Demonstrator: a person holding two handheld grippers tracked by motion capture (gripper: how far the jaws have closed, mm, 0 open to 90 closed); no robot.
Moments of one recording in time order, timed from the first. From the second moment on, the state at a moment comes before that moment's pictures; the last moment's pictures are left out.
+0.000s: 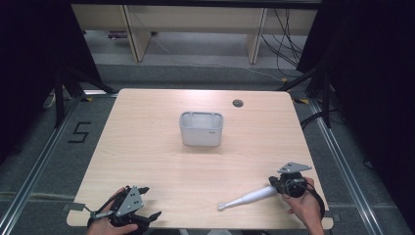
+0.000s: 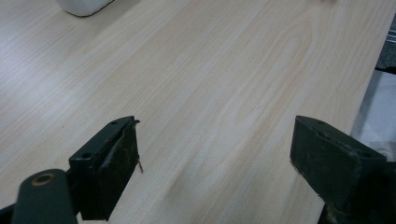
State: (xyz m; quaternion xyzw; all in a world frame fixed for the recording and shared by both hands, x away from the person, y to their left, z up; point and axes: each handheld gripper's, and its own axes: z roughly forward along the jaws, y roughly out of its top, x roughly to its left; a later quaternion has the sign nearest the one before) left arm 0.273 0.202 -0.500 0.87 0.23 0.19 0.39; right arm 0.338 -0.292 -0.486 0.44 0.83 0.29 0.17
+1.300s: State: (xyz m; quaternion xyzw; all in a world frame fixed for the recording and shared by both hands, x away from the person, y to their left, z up) left arm 0.274 0.202 -0.502 0.87 0.23 0.19 0.38; right arm 0.320 -0.243 -0.450 0.31 0.92 0.20 0.14
